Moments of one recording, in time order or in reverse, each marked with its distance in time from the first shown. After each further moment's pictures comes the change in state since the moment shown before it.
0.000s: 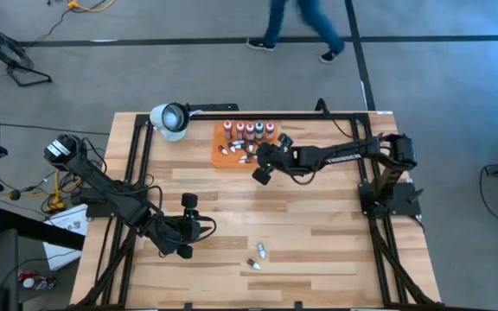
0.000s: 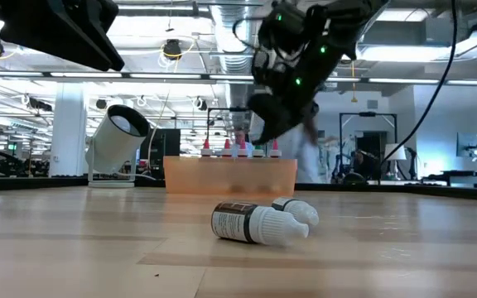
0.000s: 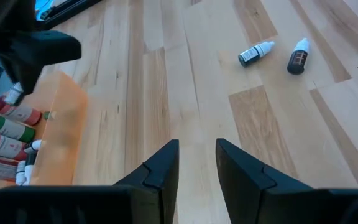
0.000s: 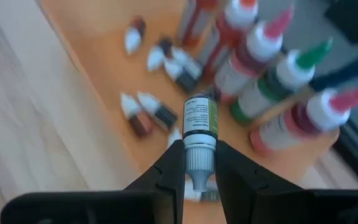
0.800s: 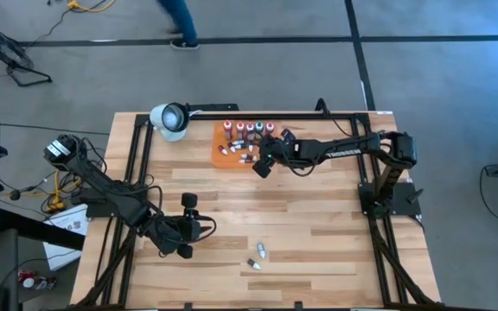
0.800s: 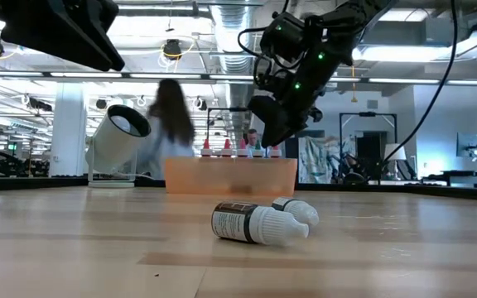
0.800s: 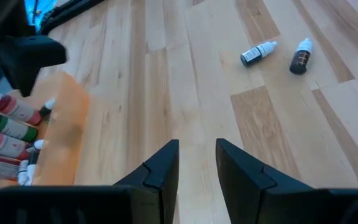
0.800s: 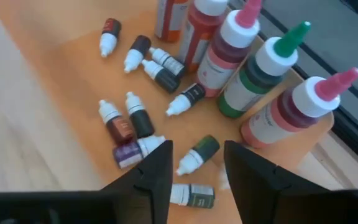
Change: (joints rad) left arm 0.000 0.000 0.000 0.000 -0.005 0.000; right arm -0.073 0.000 -0.001 -0.006 -0.063 0.068
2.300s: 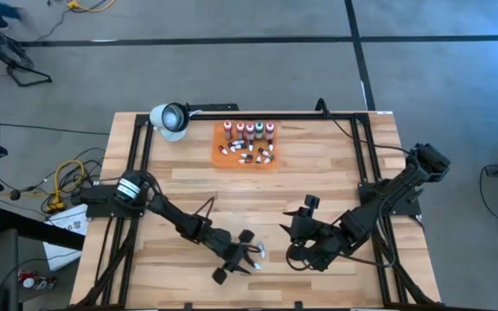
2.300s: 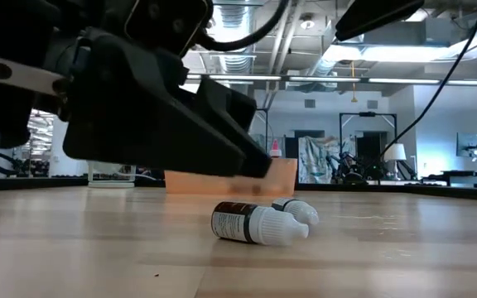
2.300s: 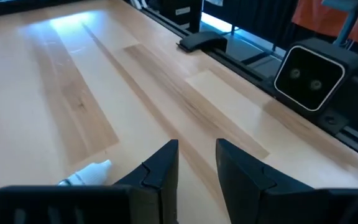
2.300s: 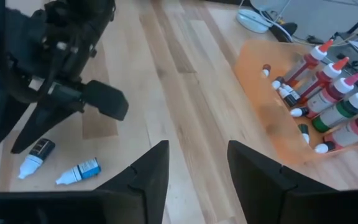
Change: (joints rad) left arm 0.217 0.789 0.137 1.088 0.817 0.204; right arm 0.847 -0.209 0.000 -0.323 0.396 0.292
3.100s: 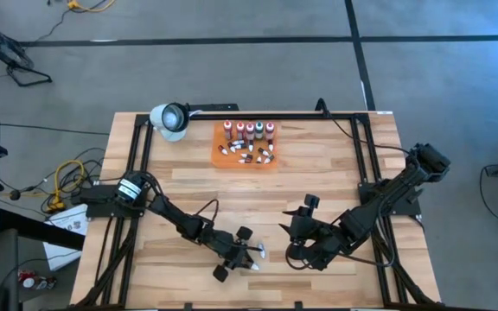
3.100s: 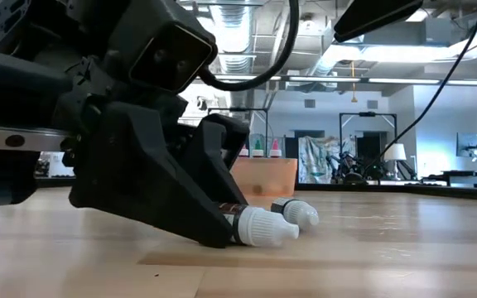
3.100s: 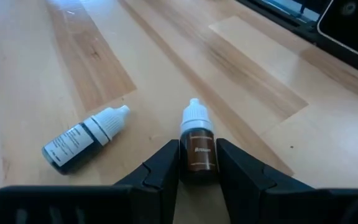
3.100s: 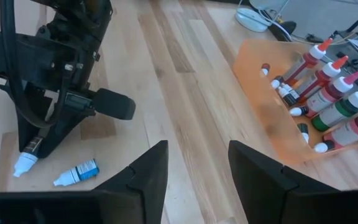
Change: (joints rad) left arm 0.000 0.013 0.014 -0.144 -0.088 0.026; right arm -0.004 0.000 0.000 0.001 -0.003 0.001
